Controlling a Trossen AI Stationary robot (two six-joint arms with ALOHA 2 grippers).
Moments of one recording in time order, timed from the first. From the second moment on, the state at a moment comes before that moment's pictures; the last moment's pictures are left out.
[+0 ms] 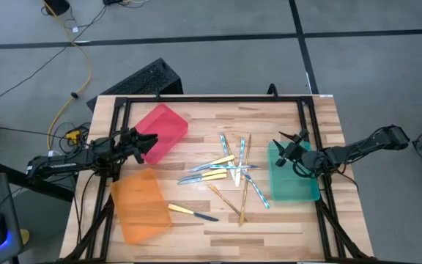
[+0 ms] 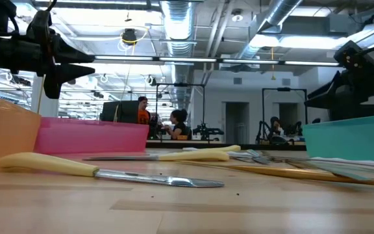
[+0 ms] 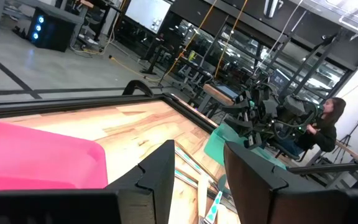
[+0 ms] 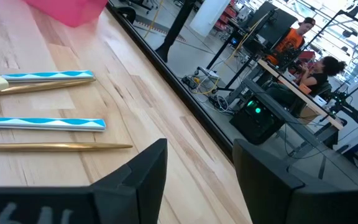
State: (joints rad) left arm 0.15 0.05 0.01 0.07 -0.27 -0.52; right arm 0.26 0.41 0.01 0.03 1.10 -0.24
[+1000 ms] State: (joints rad) left arm 0.15 0.05 0.01 0.07 -0.30 -0.52; right arm 0.21 0.41 0.02 0.03 1.07 -0.24
